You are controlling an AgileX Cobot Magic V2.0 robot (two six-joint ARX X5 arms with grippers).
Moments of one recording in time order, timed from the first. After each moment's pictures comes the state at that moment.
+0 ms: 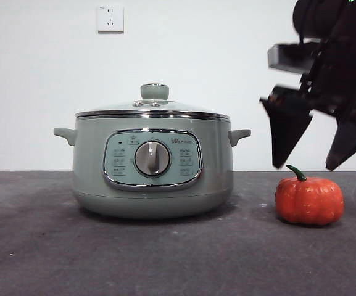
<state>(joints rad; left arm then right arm) 0.04 0.62 0.92 -0.90 0.68 0.10 0.34 1.56 1.07 -0.65 -0.07 -0.12</state>
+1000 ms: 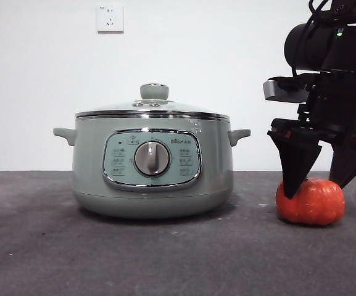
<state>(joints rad) 0.04 0.62 0.92 -0.89 0.68 0.10 0.33 1.64 1.07 -0.66 -0.05 -0.12</state>
